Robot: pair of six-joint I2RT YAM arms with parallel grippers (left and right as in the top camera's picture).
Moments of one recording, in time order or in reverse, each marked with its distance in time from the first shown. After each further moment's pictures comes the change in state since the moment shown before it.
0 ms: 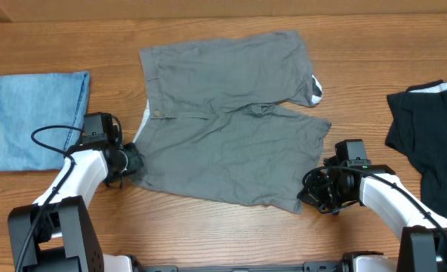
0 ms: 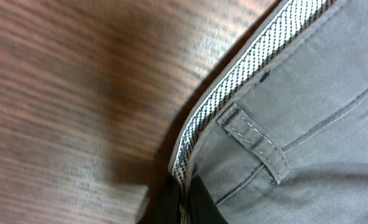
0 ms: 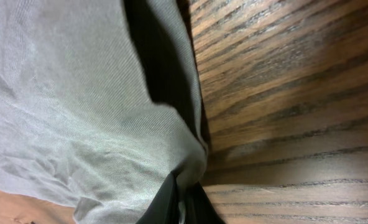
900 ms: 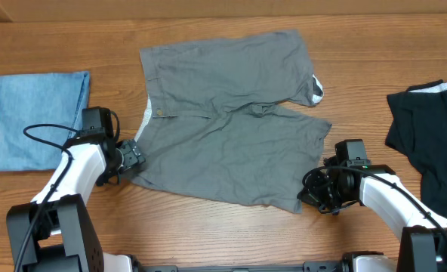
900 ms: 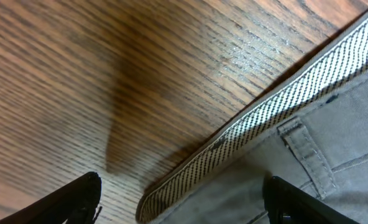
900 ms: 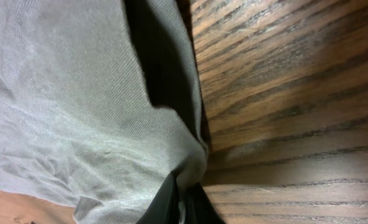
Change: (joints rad) left arm 0.001 0.011 0.062 -0.075 -0.114 -0.091; right arm 0.000 0.000 0.000 0.000 0.000 0.000
